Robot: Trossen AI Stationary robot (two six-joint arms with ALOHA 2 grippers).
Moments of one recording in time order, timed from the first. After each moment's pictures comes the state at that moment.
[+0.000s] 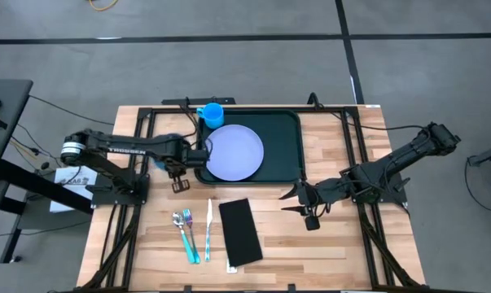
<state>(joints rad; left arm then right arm) 0.06 1.43 1.14 -1.40 -0.16 -0.30 0.44 1.15 0.76 -0.14 0.24 0.03</state>
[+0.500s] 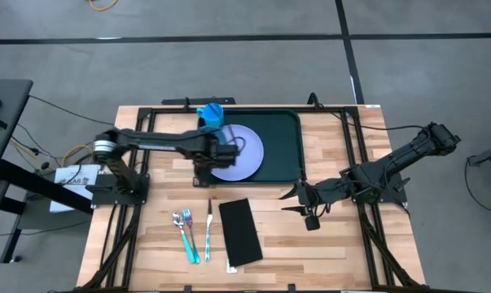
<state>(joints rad) 0.06 1.76 1.52 -1.35 -0.22 0.16 0.44 1.15 0.76 -0.14 0.24 0.02</state>
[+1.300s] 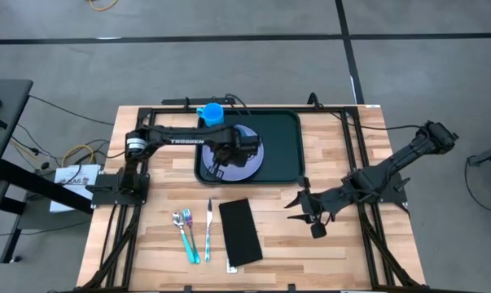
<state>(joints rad) 0.16 2.02 1.74 -1.34 -0.21 0.50 0.53 1.15 0.76 -0.21 0.26 0.08</state>
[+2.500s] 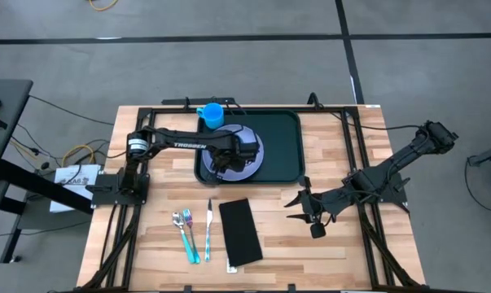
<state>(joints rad) 0.14 2.03 1.64 -1.29 -0.19 0.44 0.54 1.15 0.76 -0.21 0.29 0.09</state>
